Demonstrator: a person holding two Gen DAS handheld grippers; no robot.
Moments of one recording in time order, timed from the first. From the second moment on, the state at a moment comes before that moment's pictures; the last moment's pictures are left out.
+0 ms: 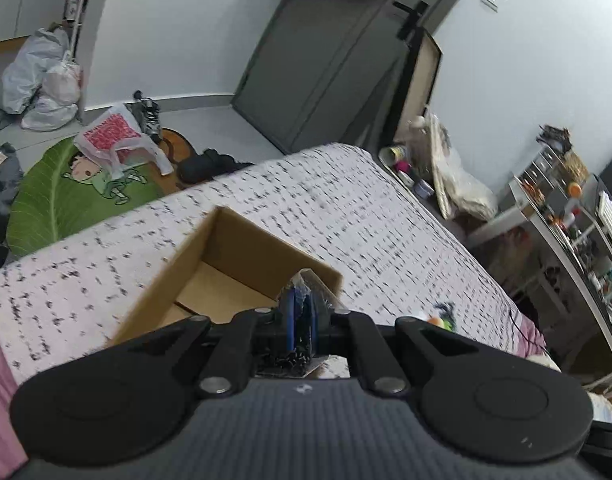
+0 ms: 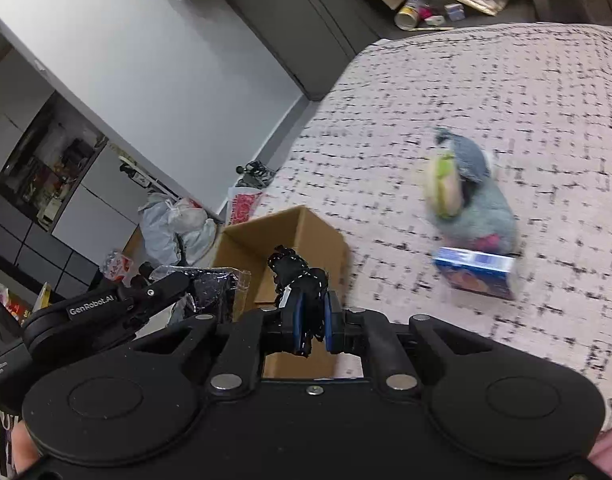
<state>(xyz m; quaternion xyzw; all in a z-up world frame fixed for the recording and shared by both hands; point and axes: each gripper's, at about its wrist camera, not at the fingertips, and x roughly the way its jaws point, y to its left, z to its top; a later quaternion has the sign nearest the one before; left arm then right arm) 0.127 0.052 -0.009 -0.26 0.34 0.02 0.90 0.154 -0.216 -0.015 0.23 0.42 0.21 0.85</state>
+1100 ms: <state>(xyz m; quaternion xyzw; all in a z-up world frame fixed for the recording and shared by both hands) 0.149 0.101 -0.047 -0.30 0.39 0.05 0.87 0.166 -0.132 -0.042 0.20 0.48 0.23 0.82</state>
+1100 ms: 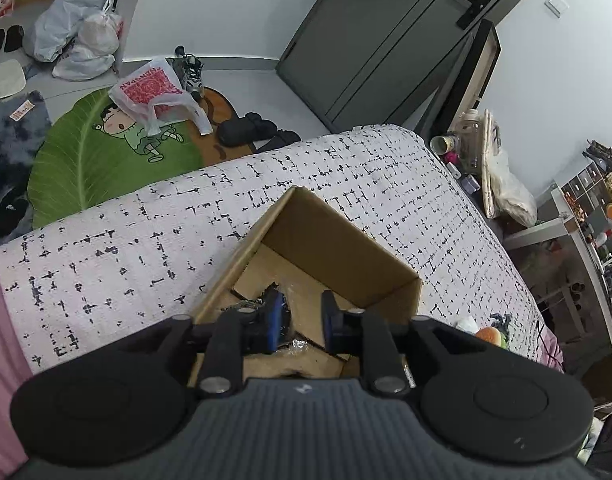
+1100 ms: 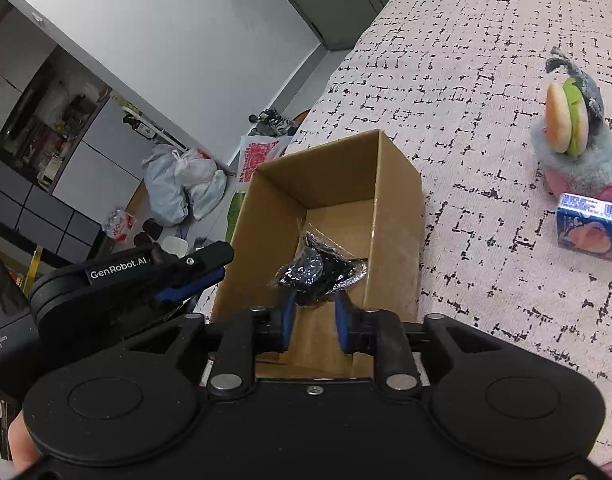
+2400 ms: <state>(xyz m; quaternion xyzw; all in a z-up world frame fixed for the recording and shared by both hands) 0.154 -0.026 -0.008 -0.15 0.39 0.02 0.91 0.152 -0.292 -0.011 0.22 0.41 0.13 0.88</state>
